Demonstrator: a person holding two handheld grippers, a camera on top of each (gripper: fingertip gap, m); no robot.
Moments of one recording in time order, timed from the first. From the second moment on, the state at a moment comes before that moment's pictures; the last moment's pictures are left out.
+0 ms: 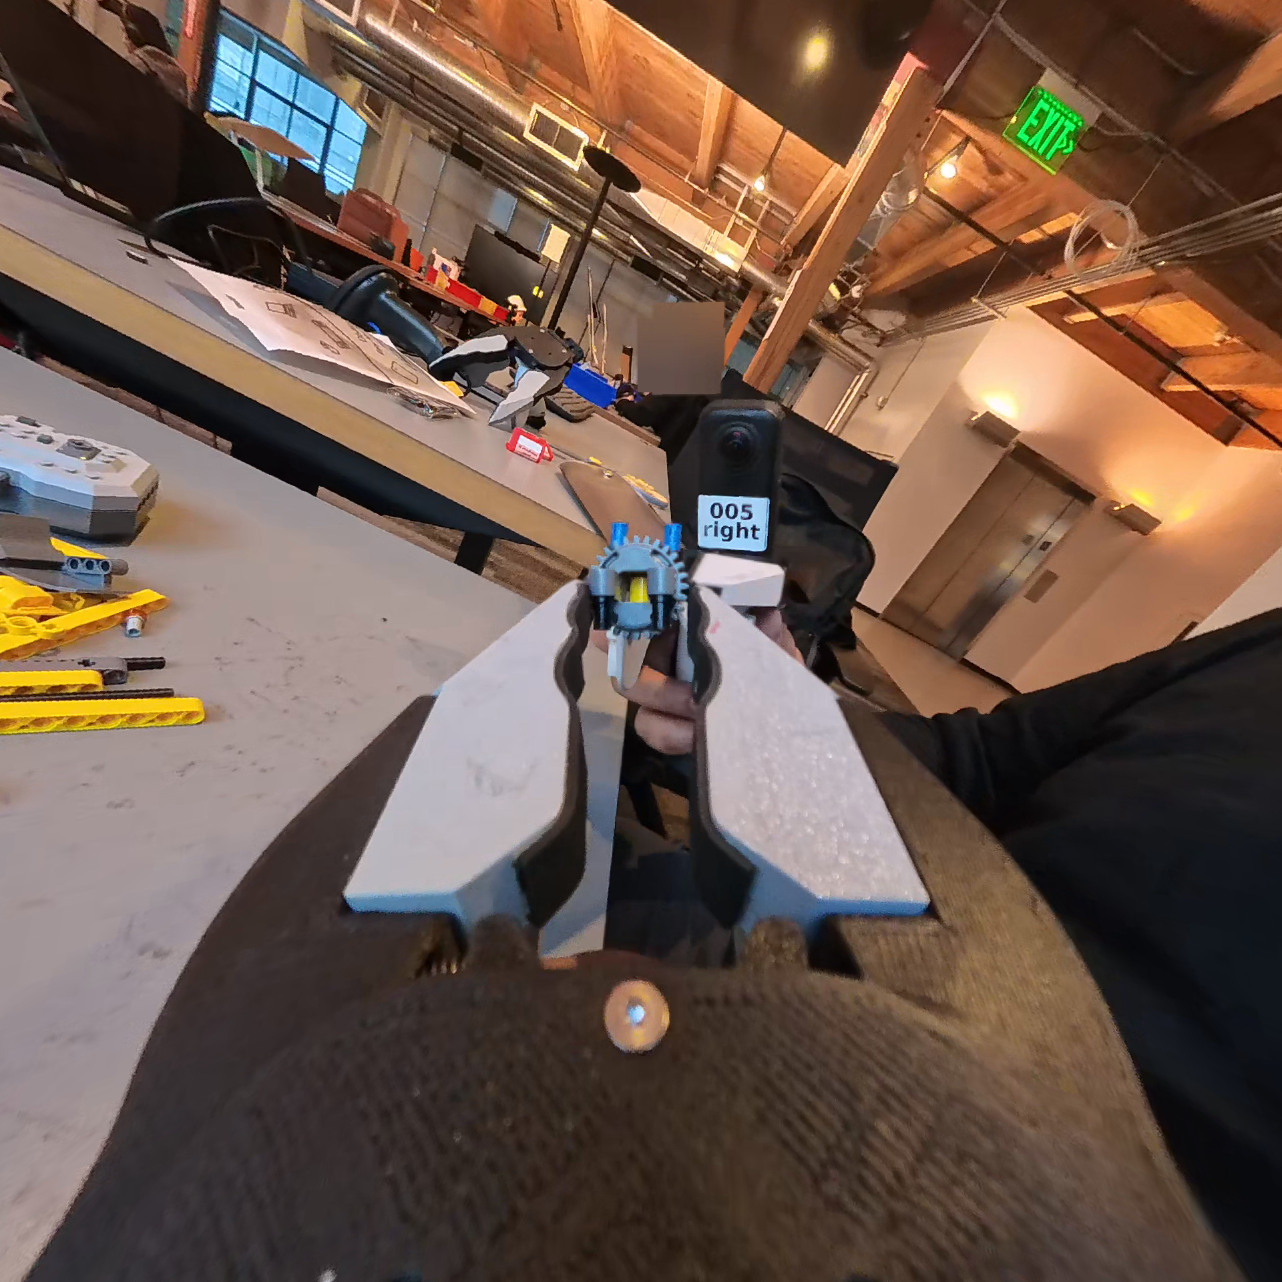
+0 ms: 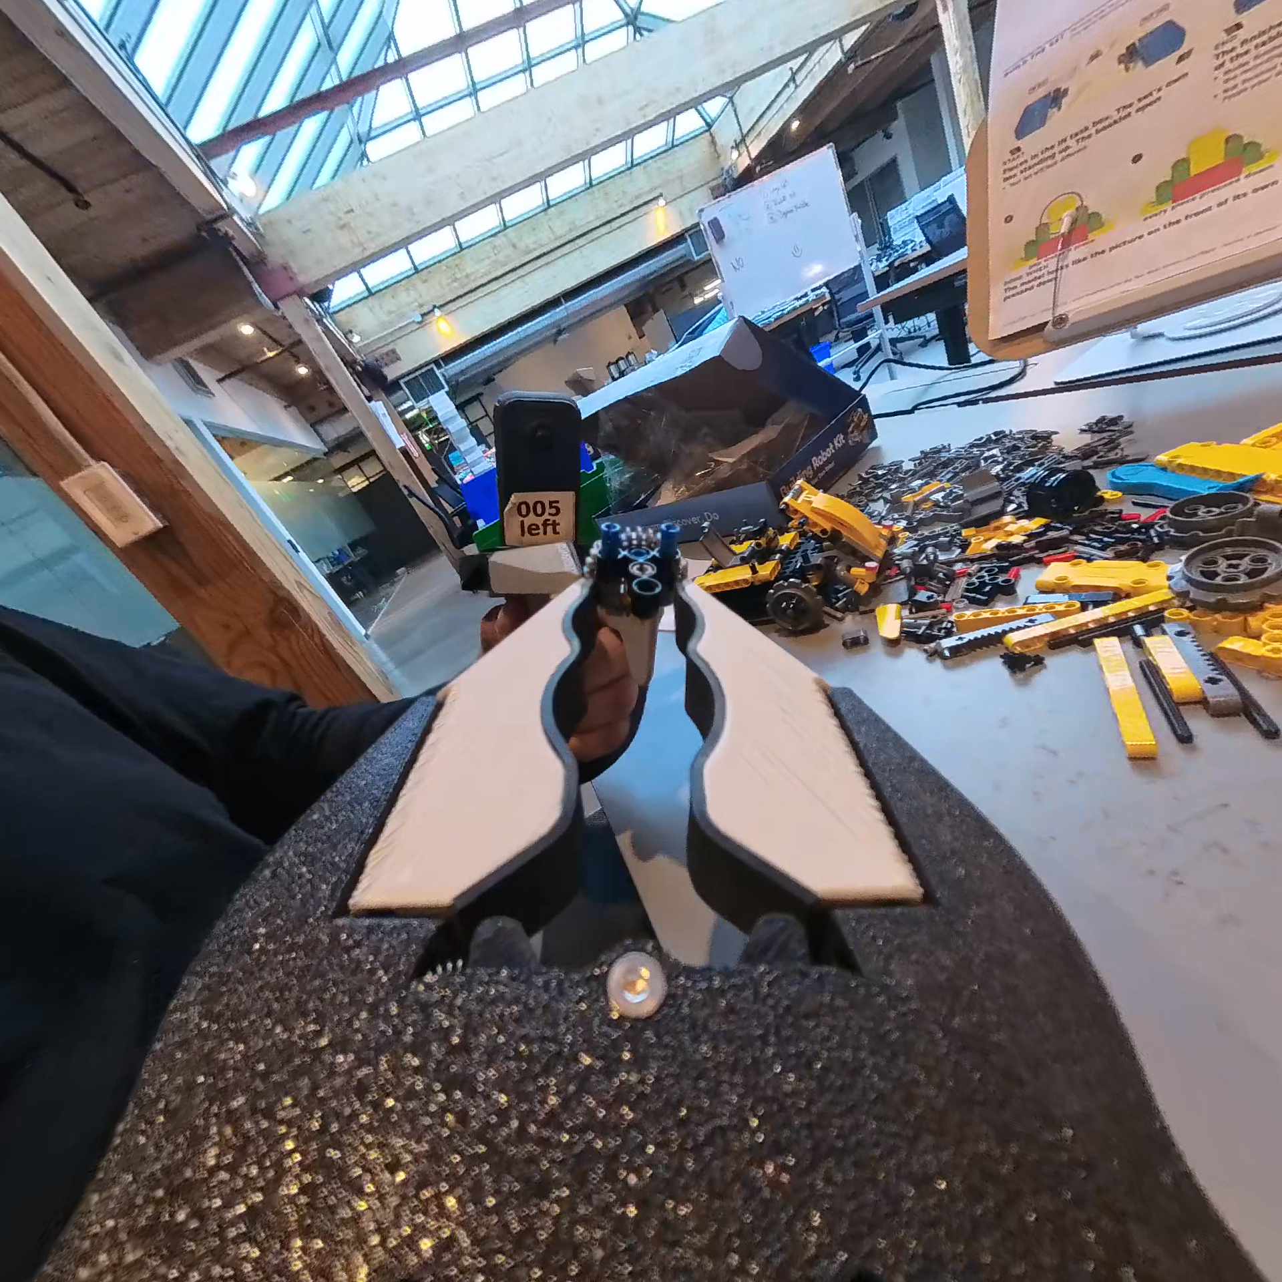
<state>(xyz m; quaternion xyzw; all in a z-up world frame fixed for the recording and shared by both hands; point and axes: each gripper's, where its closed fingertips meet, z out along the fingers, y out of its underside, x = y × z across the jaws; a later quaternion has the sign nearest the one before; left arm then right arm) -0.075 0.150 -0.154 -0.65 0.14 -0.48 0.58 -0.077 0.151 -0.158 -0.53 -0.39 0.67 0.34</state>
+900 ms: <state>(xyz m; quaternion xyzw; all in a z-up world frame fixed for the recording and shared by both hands) -0.077 0.155 -0.182 -0.72 0.16 -0.43 0.52 -0.076 0.157 -0.183 -0.58 -0.42 0.64 0.27</state>
